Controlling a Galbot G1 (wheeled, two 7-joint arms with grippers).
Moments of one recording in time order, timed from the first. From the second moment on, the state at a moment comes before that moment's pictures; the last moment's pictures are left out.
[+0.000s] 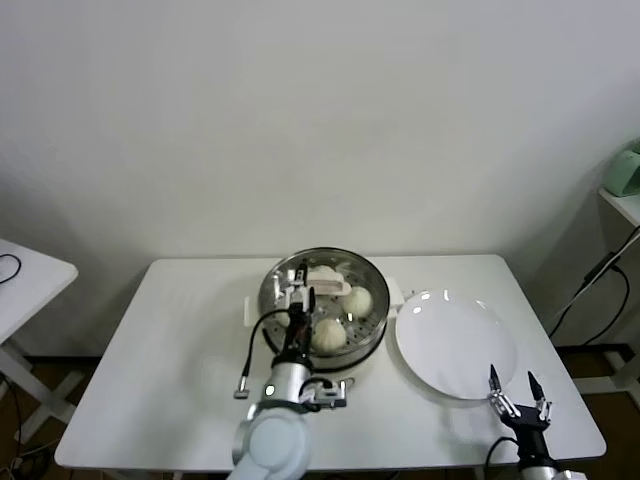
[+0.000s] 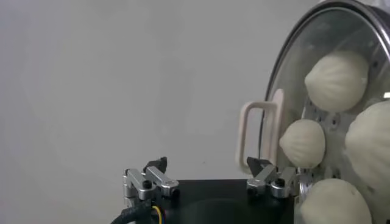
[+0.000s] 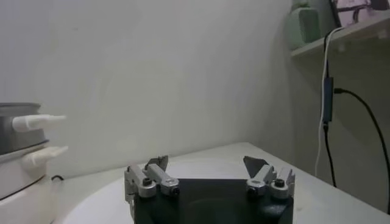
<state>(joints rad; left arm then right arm) 1.14 -1.35 0.08 -1.97 1.42 0.57 0.09 -1.56 1.20 0.60 1.55 0.61 0.48 -0.07</state>
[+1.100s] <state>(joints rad) 1.47 -1.34 -0.61 -2.06 -0.09 0.12 0.06 -1.63 1.17 0.61 1.66 0.46 0.36 -0.05</state>
